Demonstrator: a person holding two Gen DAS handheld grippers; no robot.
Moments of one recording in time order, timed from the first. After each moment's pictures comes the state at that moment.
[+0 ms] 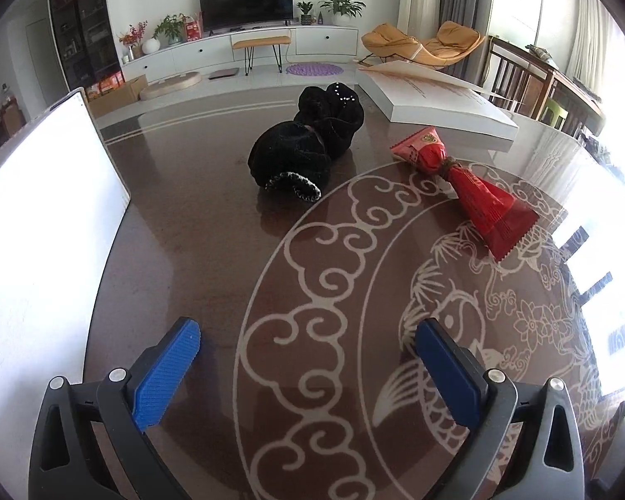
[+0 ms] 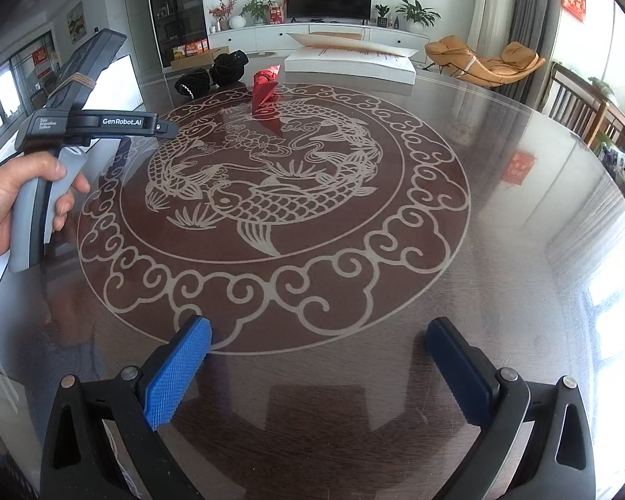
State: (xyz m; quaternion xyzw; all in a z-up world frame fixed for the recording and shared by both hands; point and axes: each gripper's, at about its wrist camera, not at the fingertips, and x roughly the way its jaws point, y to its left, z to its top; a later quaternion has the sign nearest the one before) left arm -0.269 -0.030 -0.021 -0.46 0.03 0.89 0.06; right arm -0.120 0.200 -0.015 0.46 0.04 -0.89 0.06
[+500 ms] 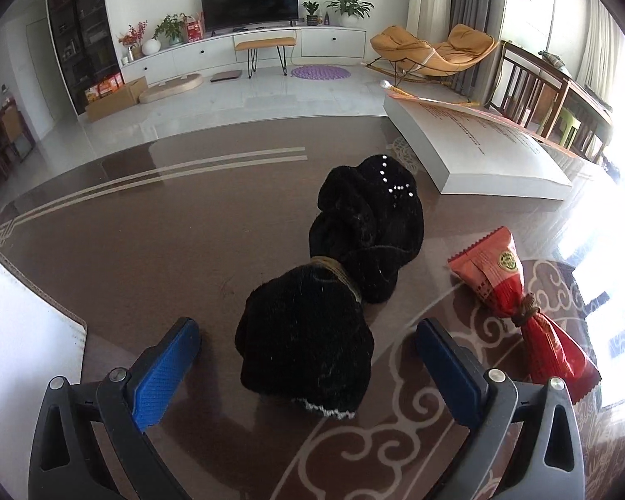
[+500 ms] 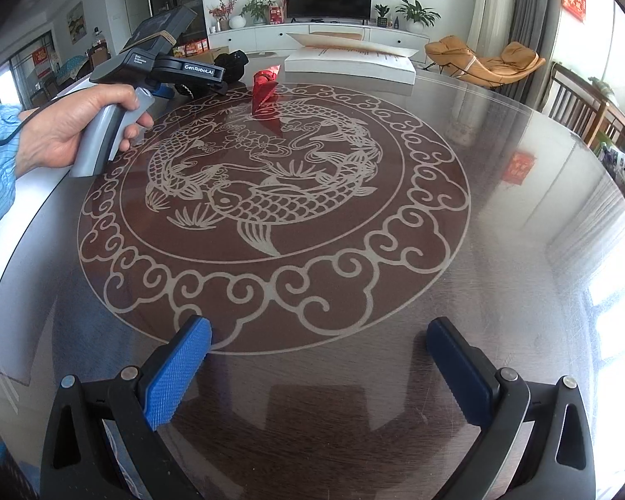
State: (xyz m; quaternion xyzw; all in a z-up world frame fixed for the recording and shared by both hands) left arm -0.379 -0.021 -0.021 -0.46 0.03 0.89 0.05; right arm -0.120 0.200 -0.015 0.46 0.04 -0.89 0.06
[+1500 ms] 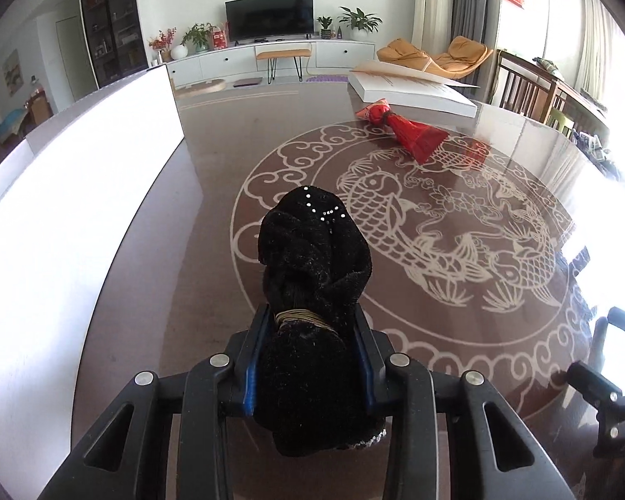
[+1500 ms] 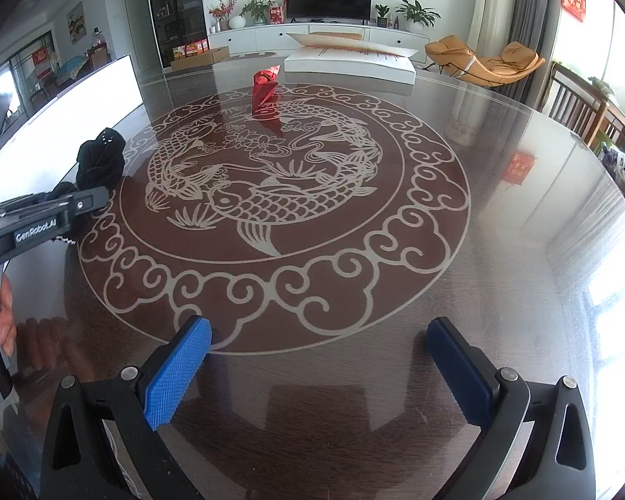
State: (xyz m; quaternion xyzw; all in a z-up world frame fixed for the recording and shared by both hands) left arm -0.117 -0.011 -0.015 -0.43 0.02 0.90 0.02; right arm -0.120 0.200 -0.016 0.46 0.04 -0.89 0.06
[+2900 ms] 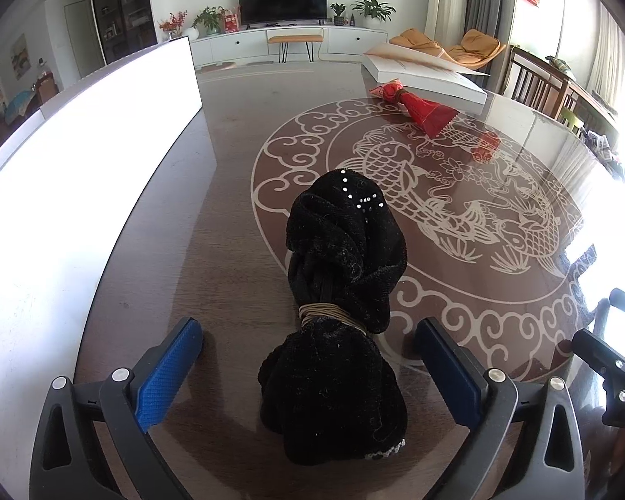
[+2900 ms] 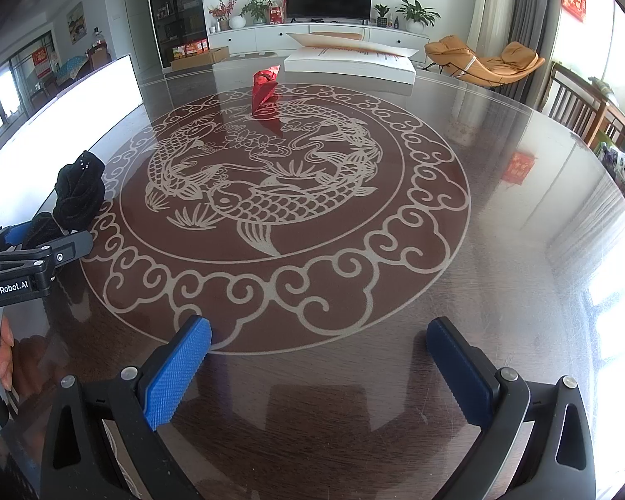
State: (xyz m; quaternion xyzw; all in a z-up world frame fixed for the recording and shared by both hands) left arm -0.101 -0.017 -0.024 -0.46 0.01 0.89 0.00; right arm -0.120 0.200 -0.015 0.46 0.04 -0.89 0.06
